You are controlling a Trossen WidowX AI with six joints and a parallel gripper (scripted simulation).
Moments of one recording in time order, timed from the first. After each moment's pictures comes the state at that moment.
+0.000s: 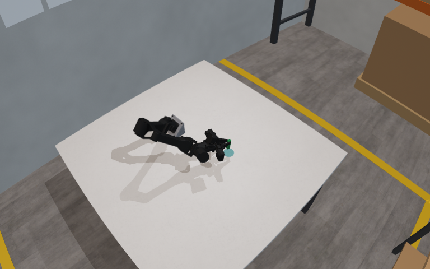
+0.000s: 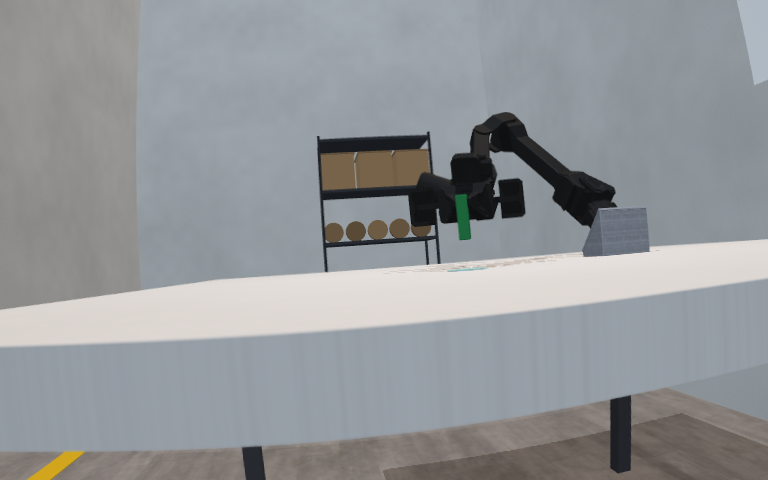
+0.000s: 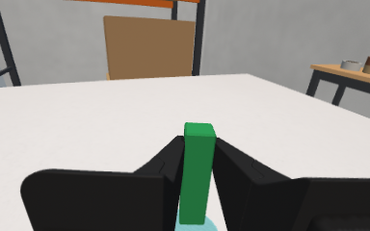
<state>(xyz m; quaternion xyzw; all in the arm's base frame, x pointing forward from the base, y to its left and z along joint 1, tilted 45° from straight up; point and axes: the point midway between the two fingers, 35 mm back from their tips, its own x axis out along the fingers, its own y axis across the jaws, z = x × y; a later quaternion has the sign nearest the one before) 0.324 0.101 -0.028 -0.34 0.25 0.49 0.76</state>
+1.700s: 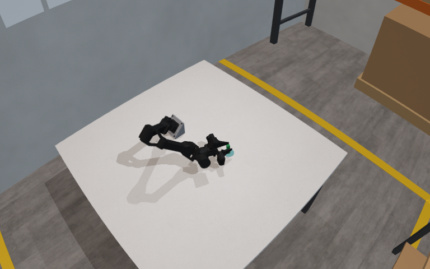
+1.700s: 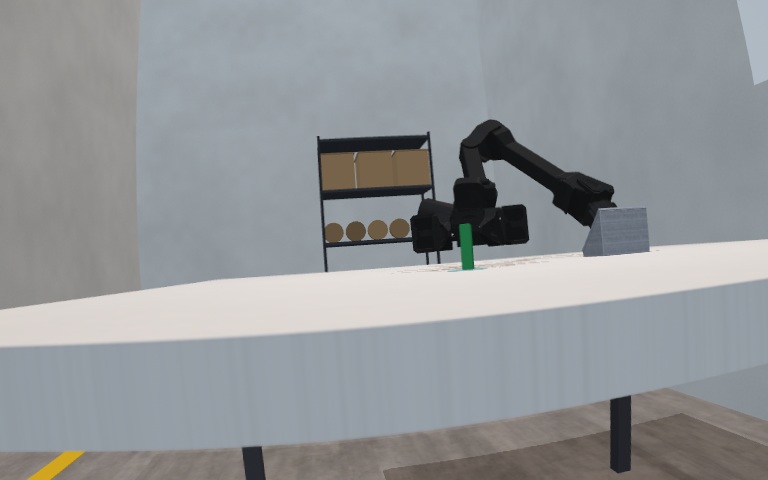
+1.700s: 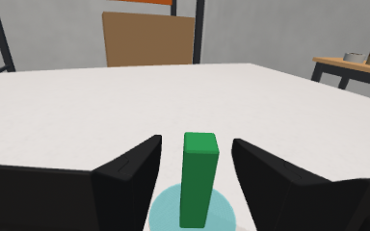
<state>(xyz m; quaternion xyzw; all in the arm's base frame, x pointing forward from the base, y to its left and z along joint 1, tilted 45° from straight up) 0.325 0.075 -0.064 -0.34 0.26 0.49 0.76</state>
